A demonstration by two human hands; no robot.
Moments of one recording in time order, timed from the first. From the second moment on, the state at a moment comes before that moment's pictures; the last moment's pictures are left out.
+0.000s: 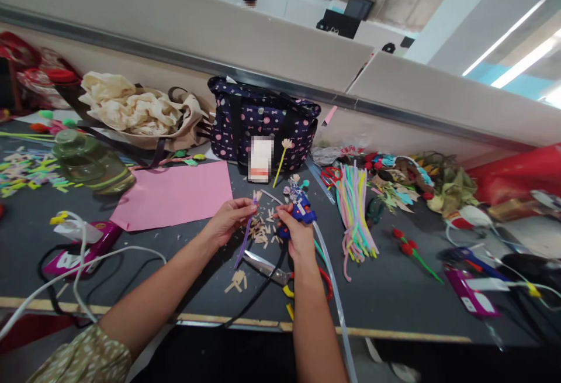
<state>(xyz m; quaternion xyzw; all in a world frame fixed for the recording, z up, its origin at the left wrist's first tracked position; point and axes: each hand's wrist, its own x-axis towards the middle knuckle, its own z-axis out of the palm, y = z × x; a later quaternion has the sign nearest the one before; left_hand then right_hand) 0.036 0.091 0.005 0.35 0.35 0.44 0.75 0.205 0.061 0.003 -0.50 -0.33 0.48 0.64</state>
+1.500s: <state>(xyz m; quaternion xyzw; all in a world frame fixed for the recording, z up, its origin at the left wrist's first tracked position) 0.034 0.093 0.008 0.36 0.36 0.54 0.67 0.192 0.035 0.007 -0.55 -0.55 0.46 0.42</state>
